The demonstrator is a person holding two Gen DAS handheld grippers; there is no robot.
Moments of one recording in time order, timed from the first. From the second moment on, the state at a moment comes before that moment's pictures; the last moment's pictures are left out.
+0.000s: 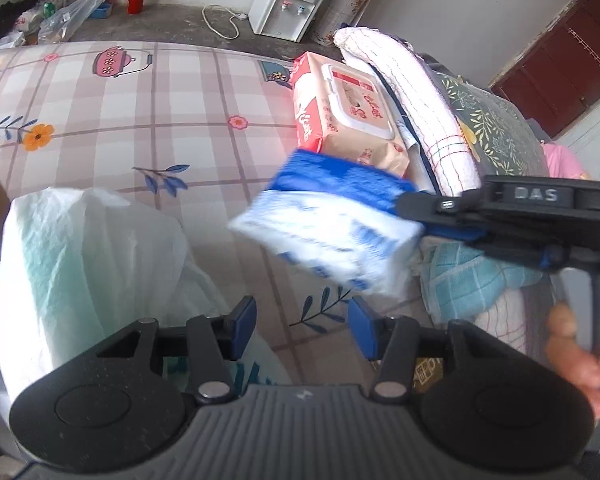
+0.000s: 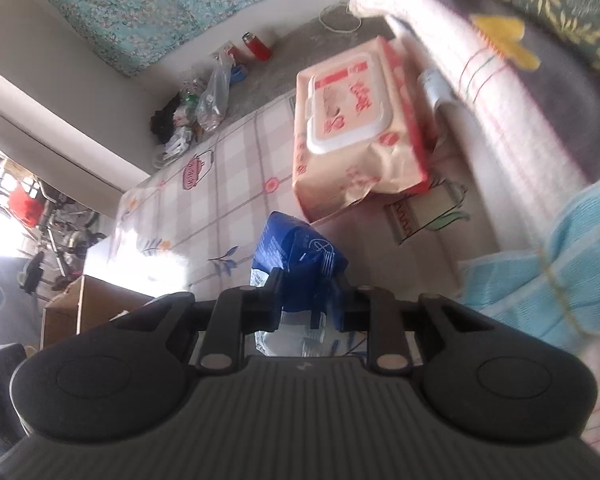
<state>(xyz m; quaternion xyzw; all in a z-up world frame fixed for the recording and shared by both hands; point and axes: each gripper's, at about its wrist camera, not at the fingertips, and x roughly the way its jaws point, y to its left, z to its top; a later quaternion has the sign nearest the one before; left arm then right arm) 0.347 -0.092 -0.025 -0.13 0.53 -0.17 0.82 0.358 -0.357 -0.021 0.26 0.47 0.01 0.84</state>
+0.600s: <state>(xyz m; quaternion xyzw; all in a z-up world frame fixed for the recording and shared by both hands) 0.327 -0.049 0.003 -0.20 0.51 -0.13 0.82 0.259 -0.242 0.021 -0.18 0.46 0.20 0.85</state>
